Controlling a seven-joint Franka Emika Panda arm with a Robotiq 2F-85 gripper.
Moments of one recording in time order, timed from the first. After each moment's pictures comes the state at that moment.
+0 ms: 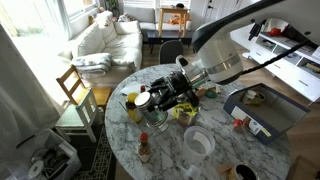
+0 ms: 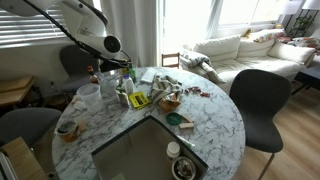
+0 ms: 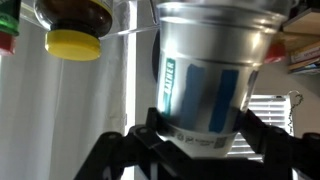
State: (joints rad) arm 0.06 0.33 0.10 -1.97 1.50 2.27 -2.18
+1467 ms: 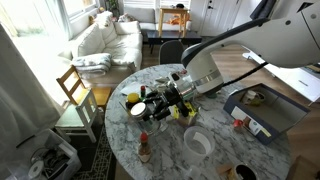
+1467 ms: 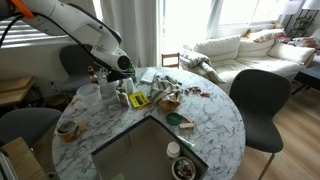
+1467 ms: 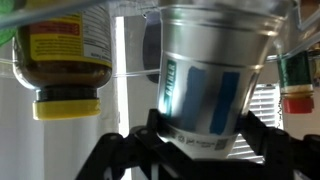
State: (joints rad) arm 0.05 0.55 0.08 -1.83 1.56 2.13 -2.27
